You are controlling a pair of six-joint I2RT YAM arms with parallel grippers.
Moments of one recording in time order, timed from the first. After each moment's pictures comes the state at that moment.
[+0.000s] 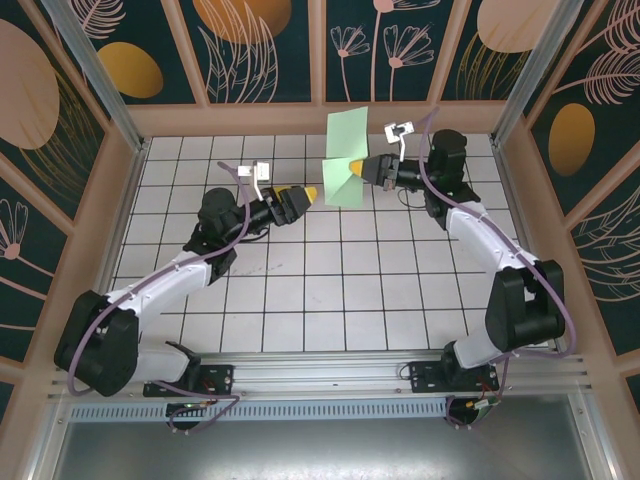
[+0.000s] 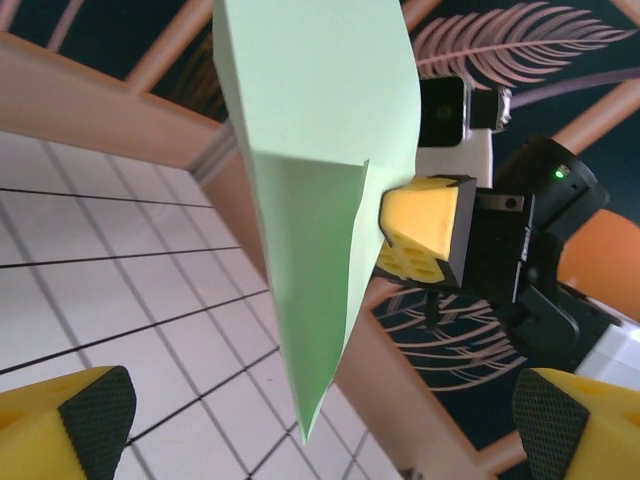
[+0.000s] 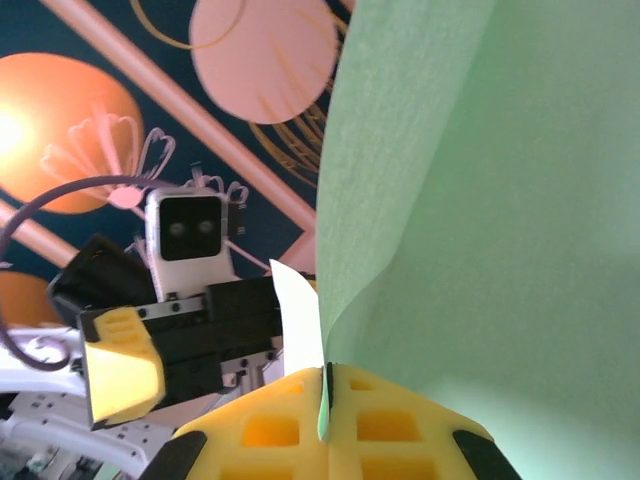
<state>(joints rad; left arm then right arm) -0.50 1.35 0.76 0.66 0.56 -0.88 0.26 1.50 1.13 0.29 -1.12 0.65</state>
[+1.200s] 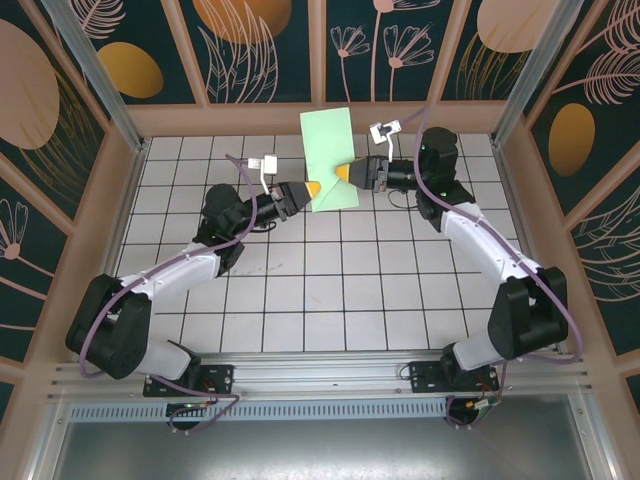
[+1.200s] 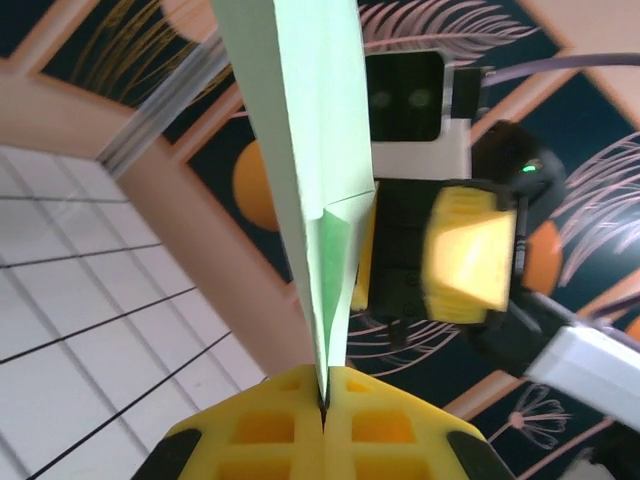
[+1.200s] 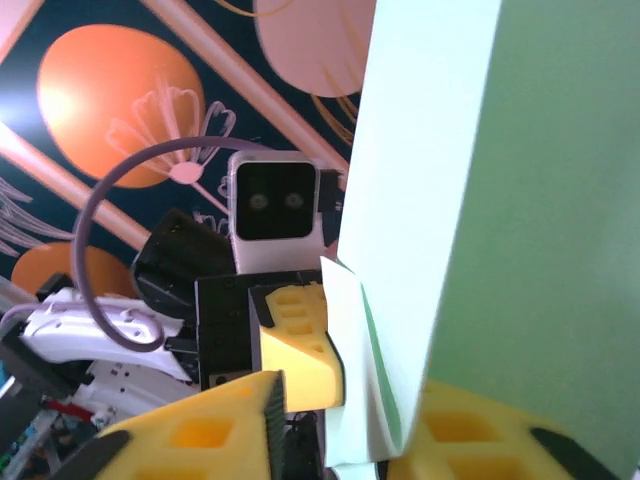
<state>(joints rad) -0.52 1.42 0.82 0.75 0.65 -0.94 0.33 1.46 1.16 0.21 -1.11 0.67</state>
